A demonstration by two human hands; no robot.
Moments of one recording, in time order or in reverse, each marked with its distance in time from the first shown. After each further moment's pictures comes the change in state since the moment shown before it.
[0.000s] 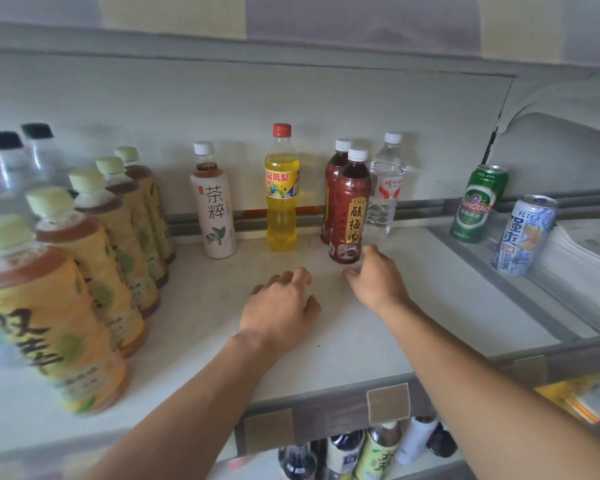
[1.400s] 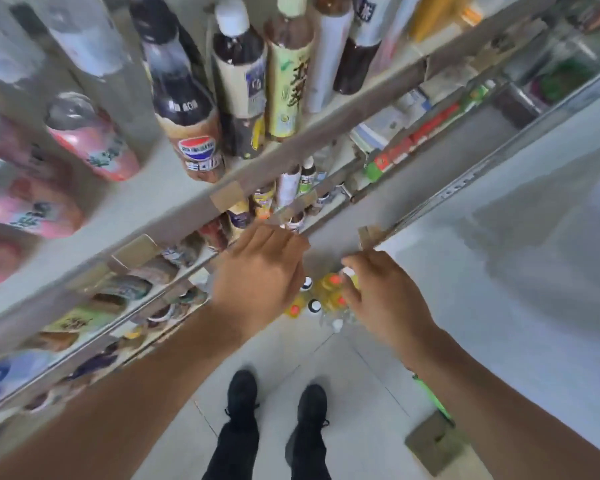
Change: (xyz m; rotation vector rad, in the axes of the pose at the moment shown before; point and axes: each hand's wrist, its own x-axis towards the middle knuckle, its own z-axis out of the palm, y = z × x) left_hand -0.319 -0.031 0.229 -0.192 -0.173 0.675; right_hand -0.478 0.180 0.130 -0.400 -0.110 0.083
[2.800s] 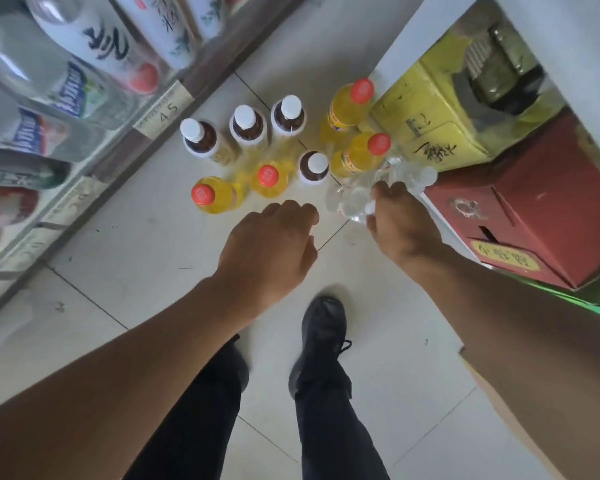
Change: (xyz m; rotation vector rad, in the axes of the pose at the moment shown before) left_hand -0.205 0.008 0.462 -0.224 -0.605 -0.118; right_hand -0.159 0.201 0.477 -0.110 -0.573 0.412
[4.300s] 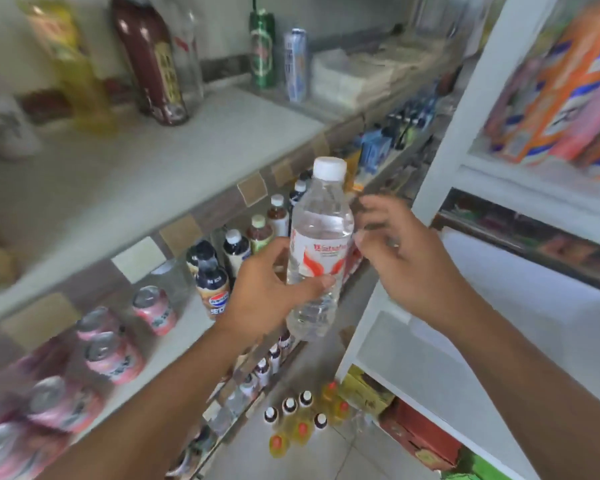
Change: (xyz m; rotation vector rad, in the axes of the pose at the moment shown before) left_hand -0.158 0.215 -0.687 -0.807 0.514 0.200; right_hand -0.388 -0.173 -0.744 0.826 0.729 -0.350
